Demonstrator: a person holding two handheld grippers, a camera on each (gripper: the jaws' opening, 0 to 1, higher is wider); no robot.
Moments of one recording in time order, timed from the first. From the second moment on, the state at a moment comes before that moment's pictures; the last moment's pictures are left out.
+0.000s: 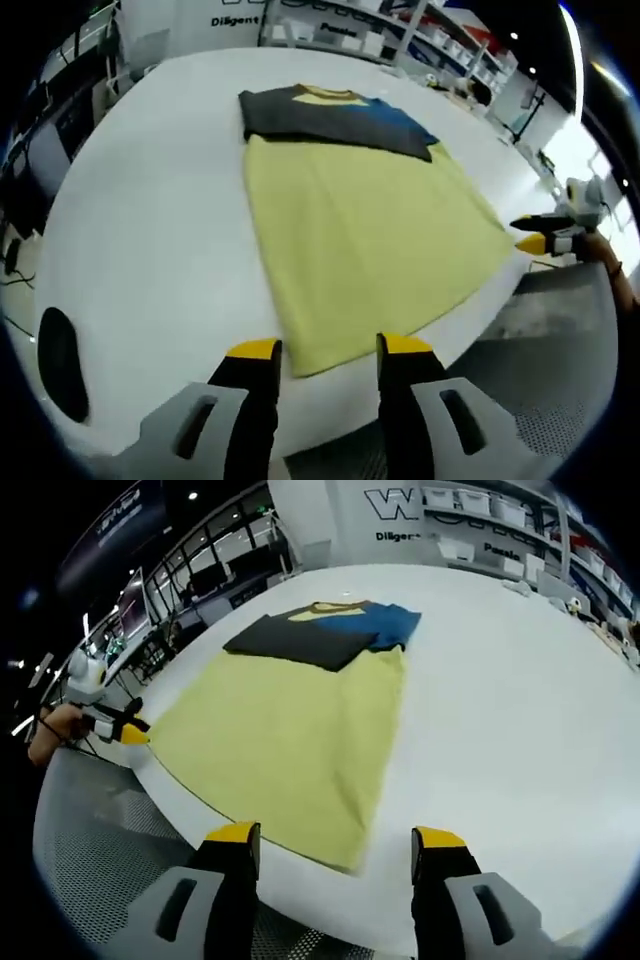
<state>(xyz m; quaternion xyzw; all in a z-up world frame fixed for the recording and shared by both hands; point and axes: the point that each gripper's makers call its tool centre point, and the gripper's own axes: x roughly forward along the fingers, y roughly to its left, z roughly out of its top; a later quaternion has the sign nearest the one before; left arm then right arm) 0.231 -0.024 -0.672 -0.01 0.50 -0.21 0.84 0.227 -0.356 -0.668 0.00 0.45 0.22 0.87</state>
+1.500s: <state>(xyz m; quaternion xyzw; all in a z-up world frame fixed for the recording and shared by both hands) 0.212 -0.017 -0.680 0.09 0.53 -0.21 0.81 0.212 -0.364 -0.683 -0.04 0.52 0.22 0.82</state>
